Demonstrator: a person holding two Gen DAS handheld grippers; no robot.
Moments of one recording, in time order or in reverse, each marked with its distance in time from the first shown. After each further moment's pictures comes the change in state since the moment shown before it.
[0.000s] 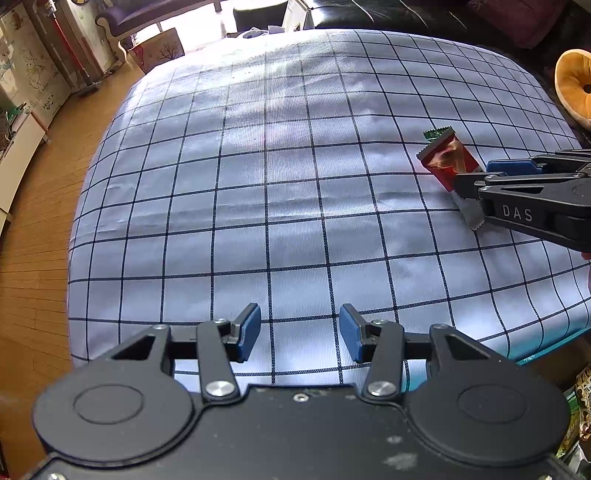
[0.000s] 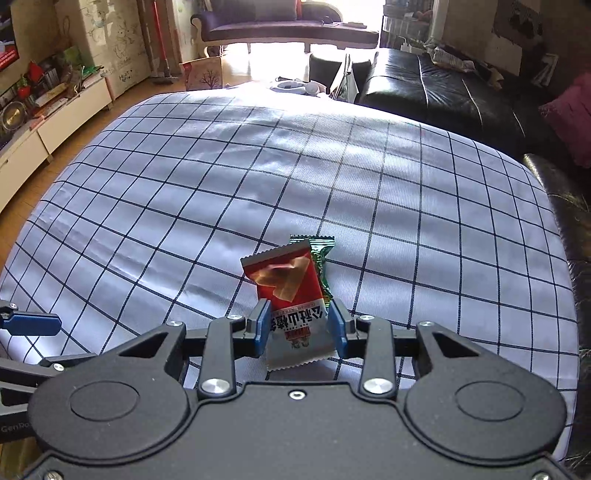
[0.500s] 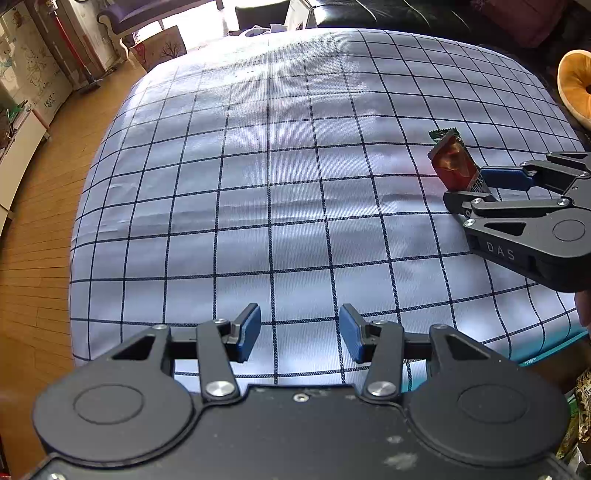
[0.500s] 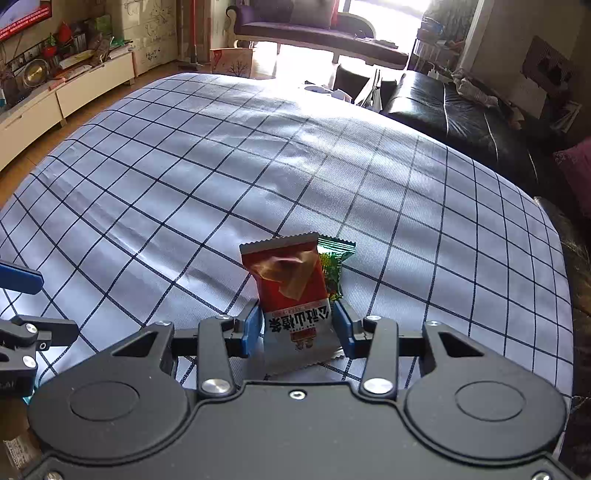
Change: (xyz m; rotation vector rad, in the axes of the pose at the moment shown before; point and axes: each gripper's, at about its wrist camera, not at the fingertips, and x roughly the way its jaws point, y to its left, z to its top) left arm 0.000 0.000 0.004 -0.007 0.010 0.004; right arm 0.009 0.013 -0.011 -0.154 -0.022 -0.017
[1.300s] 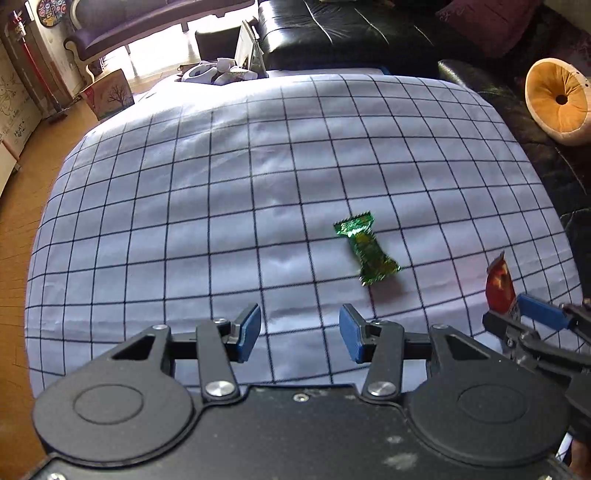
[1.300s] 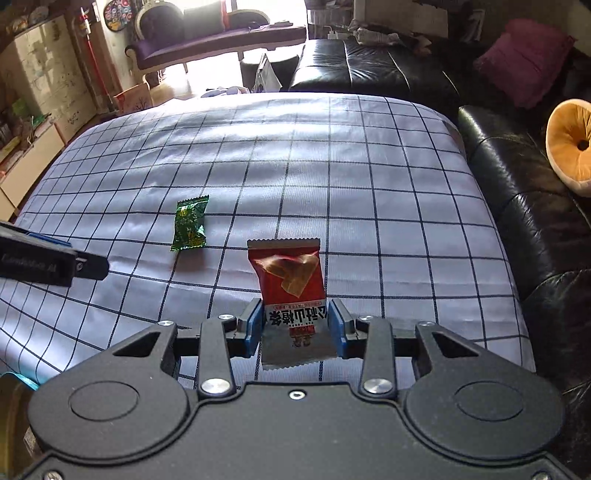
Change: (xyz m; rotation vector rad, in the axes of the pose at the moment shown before) left arm -0.001 -0.074 0.084 0.047 -0.064 -0.086; right arm -0.048 -0.089 -0.062 0.399 0.019 -0.040
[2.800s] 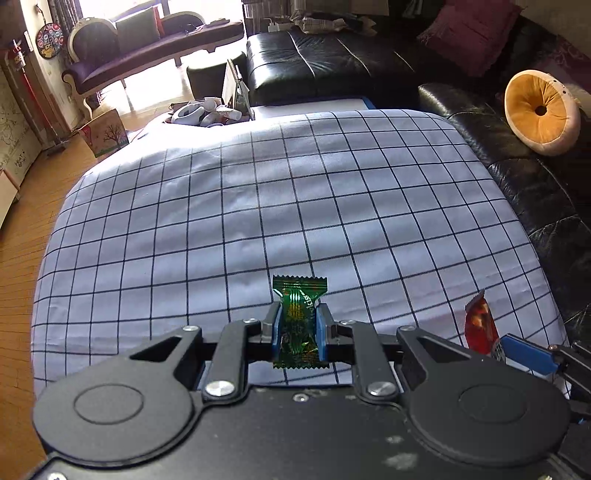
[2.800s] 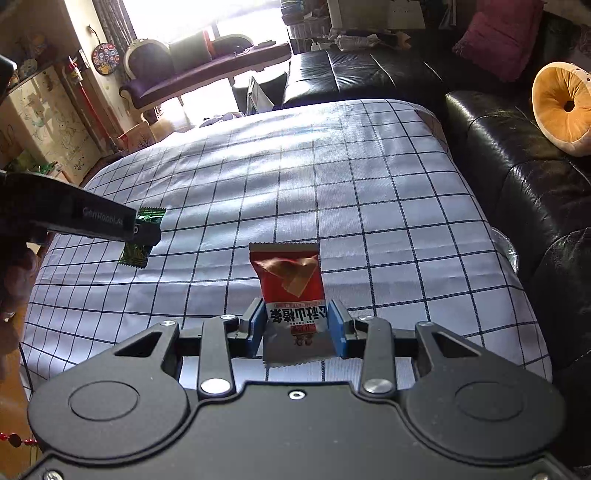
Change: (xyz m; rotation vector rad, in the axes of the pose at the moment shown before) left arm -0.048 -0.032 -0.014 0.046 -0.105 0.001; right arm -0.045 -0.012 -0.021 0.126 -0.064 0.067
